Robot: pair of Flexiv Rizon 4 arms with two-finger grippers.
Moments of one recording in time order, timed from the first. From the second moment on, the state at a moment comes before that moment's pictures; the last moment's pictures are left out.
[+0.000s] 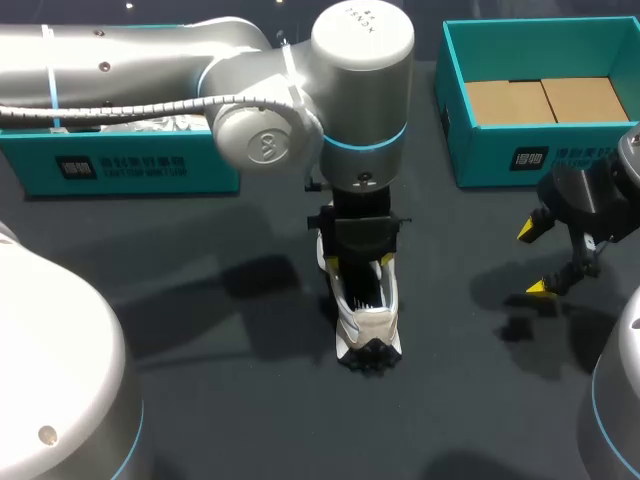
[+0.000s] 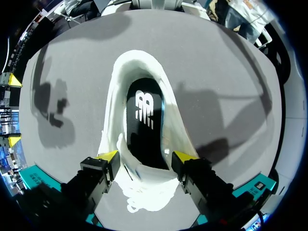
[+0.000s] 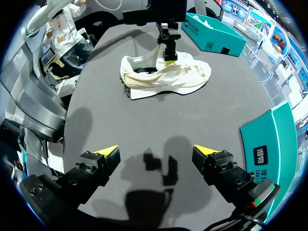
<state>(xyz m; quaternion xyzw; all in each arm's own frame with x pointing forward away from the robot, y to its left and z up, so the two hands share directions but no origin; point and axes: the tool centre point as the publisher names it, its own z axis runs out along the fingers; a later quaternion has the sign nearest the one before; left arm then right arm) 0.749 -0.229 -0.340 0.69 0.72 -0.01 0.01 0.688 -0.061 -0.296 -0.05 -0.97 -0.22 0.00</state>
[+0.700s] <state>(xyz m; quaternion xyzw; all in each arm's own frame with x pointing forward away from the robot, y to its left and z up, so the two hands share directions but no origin) 0.781 -0.227 -0.299 0.68 0.73 -0.02 0.04 0.688 -0.061 -0.296 -0.05 -0.97 -0.22 0.00</state>
